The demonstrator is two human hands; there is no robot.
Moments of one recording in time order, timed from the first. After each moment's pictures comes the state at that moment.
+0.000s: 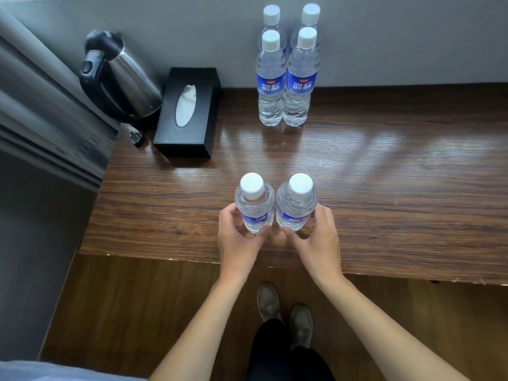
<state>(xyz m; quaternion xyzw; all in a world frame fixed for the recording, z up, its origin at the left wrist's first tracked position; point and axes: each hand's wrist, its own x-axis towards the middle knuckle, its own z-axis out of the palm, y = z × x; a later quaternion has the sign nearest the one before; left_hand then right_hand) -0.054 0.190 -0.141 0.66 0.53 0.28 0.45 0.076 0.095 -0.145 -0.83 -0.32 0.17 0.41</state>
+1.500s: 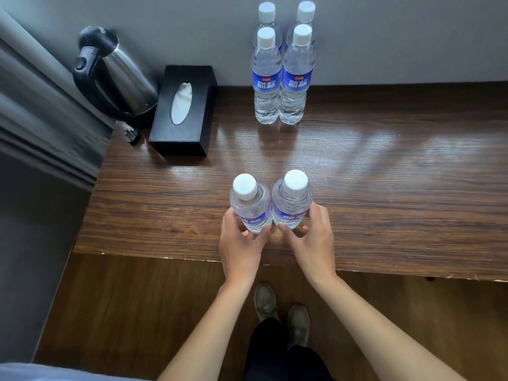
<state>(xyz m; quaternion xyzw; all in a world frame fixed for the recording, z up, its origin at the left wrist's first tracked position) -0.046 0.172 -0.138 0.66 0.54 0.29 0.44 0.073 0.093 -0.149 -0.83 -0.32 0.16 0.43</state>
